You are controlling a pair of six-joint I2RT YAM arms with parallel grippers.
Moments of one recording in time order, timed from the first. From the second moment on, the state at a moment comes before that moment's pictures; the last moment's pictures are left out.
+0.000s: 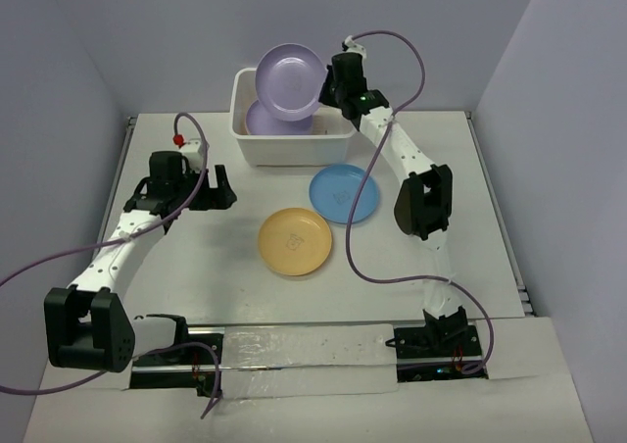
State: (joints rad) left arm -0.13 1.24 0.90 -0.35 0.25 -0.15; right arm 0.40 2.31 2.32 -0.43 0.16 0.50
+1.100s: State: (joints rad) left arm -0.41 1.63 0.88 -0.25 0.26 -0.15; right arm 0.20 1.65 1.82 -0.37 -0.01 0.33
